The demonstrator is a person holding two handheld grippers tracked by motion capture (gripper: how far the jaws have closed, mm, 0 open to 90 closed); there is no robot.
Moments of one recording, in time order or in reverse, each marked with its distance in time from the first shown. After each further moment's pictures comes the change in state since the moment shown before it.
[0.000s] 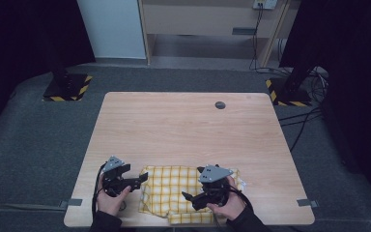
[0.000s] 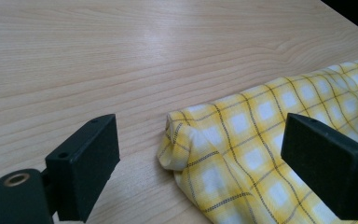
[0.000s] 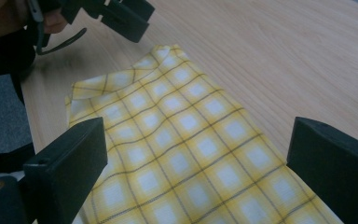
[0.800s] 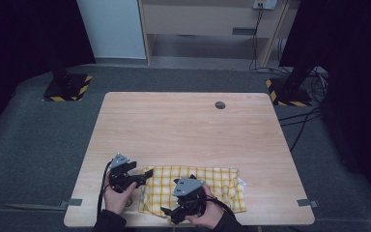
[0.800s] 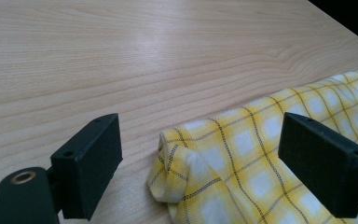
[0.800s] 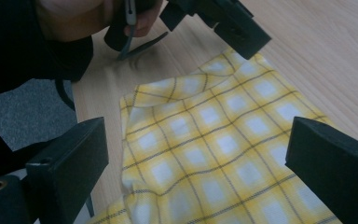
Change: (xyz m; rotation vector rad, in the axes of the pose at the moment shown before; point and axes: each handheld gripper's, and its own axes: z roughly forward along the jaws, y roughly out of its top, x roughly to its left) left arm 0.002 -0.001 0.023 -0.019 -0.018 -0.010; right arm 0.049 0.008 0.045 0.039 0.118 -0.084
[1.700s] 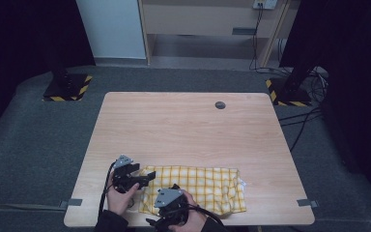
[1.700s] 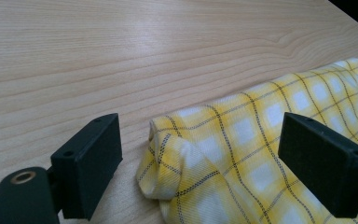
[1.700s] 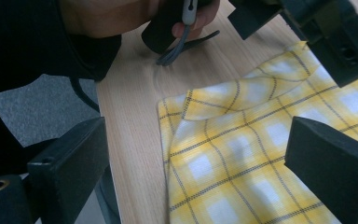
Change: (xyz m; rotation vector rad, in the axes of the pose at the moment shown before) left arm -0.001 -0.006 0.009 0.037 -0.019 0.000; right arm 0.033 0.002 0.045 0.050 0.042 -0.041
